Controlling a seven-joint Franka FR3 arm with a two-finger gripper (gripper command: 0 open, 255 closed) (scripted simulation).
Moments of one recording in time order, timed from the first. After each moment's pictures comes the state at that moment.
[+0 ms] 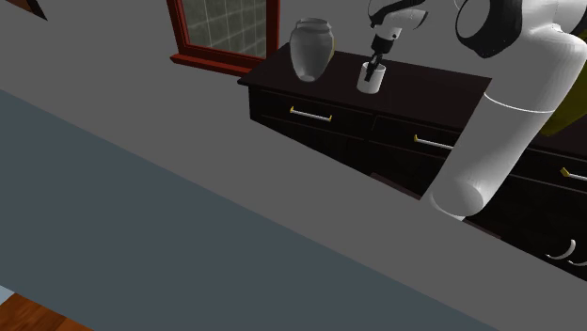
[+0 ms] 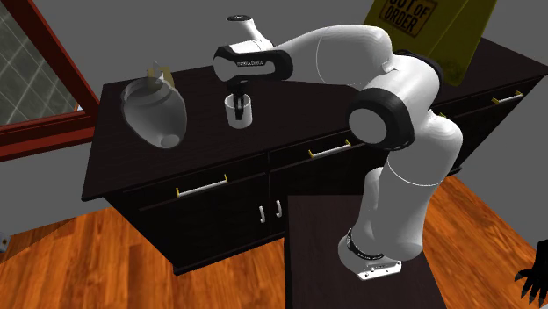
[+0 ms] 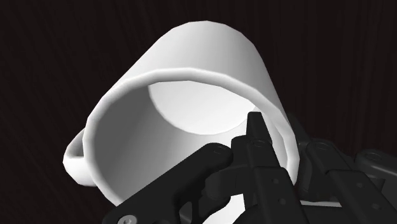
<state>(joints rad) -0.09 0.08 -0.70 -1.86 0.15 2.00 -1.00</state>
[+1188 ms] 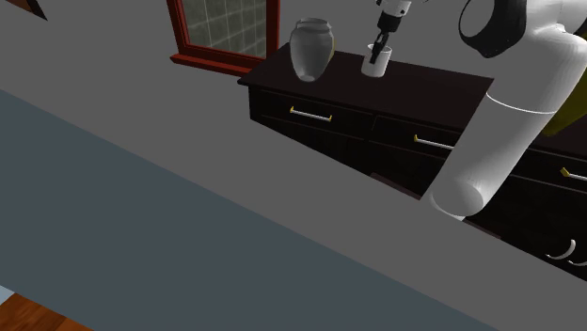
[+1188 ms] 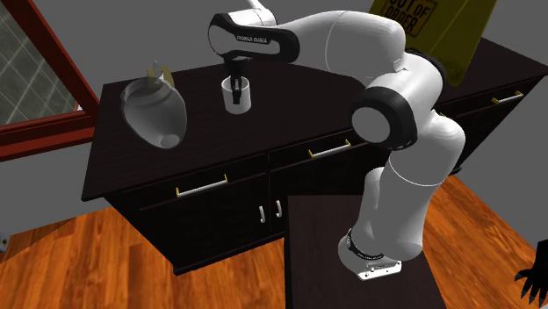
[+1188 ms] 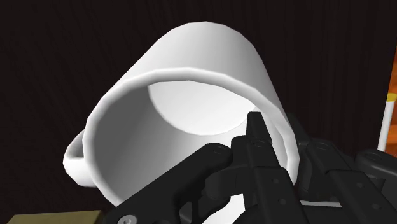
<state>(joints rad) -0.09 0.07 -0.70 -1.69 0.13 1.82 -0.98</state>
